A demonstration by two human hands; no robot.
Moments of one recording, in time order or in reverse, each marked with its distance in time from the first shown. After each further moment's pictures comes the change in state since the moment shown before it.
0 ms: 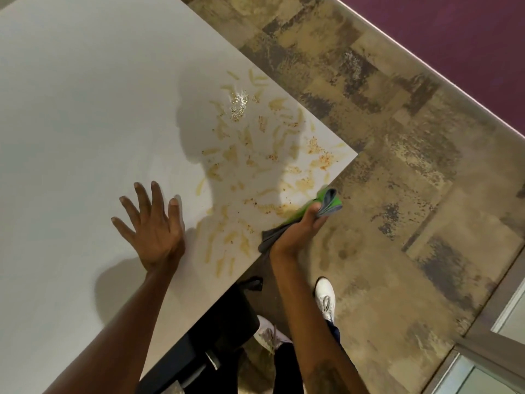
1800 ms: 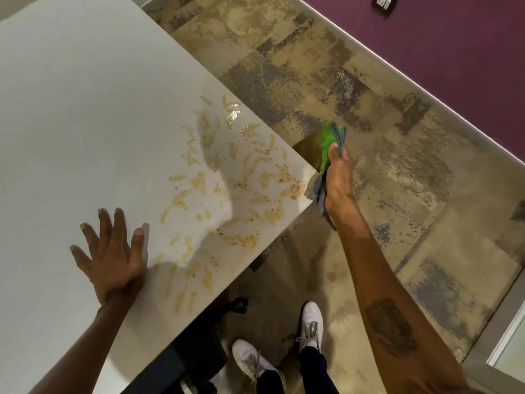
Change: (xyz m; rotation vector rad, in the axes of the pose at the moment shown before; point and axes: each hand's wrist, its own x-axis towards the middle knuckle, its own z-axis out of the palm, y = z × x) left_hand 0.008 -0.013 0.018 0.143 0.113 0.008; right_hand 0.213 -0.101 0.059 -0.564 -0.467 0.062
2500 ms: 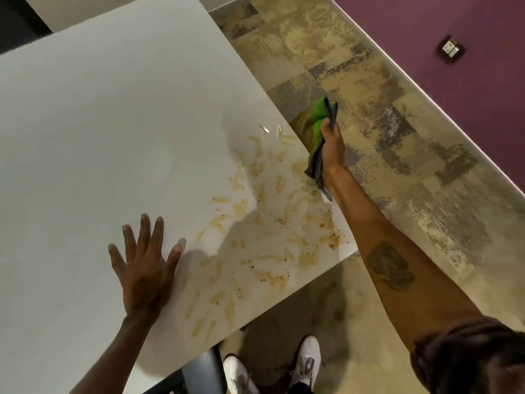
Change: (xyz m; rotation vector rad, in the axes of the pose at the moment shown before) left_hand -0.005 0.022 -0.027 -0.025 -0.066 -0.017; right_hand 0.061 -0.080 0.151 0.042 -0.396 -0.197
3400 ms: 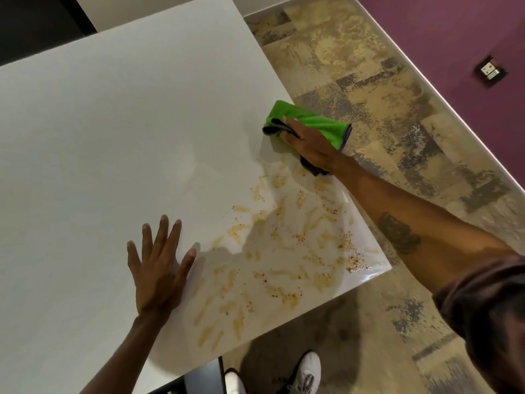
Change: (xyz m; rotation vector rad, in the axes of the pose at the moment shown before) left_hand 0.004 -0.009 0.006 -0.069 -0.007 -0.001; right_hand 0.051 -0.005 0.067 -0.970 -0.620 -0.335
